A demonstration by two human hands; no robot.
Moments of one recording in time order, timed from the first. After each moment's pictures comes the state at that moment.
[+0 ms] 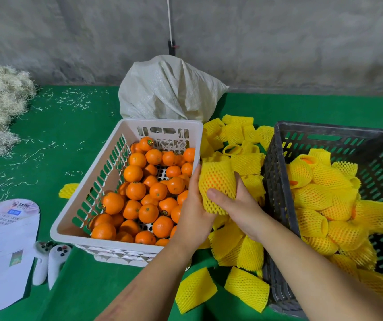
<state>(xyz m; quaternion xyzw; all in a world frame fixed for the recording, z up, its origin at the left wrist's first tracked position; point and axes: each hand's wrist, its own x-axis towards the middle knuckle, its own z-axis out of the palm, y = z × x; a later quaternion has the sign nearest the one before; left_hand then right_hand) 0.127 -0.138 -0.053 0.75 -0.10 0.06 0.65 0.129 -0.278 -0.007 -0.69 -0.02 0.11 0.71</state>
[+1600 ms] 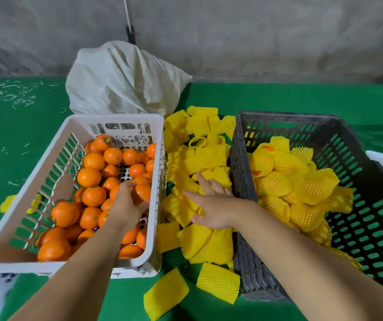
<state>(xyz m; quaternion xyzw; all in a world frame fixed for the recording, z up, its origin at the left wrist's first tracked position) 0.193 -0.062 -0.106 0.90 0.09 -0.08 0.42 0.155 -0.326 -0.020 -0.94 -0.14 0.29 0.07</state>
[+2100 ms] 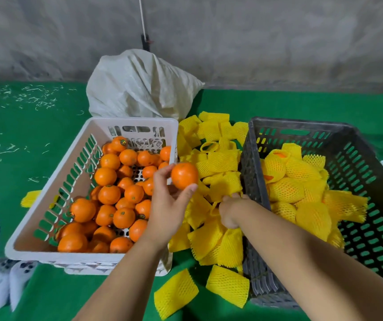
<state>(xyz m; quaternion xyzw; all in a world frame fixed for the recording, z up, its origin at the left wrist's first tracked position) 0.142 -0.133 -0.049 0.74 -0.08 0.08 0.67 0.175 -0.318 -0.045 -0.91 -0.06 0.38 -0.14</state>
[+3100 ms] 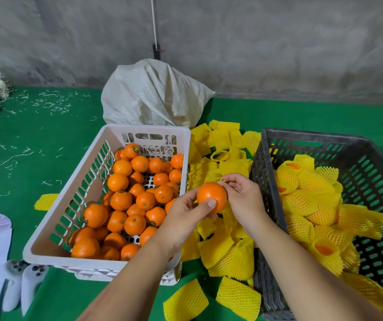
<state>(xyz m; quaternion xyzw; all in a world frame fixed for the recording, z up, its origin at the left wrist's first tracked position) 0.144 -0.128 -0.034 0.64 -0.05 -0.16 0.75 0.162 -0.297 -0.020 -0.76 0.10 -0.06 0.64</state>
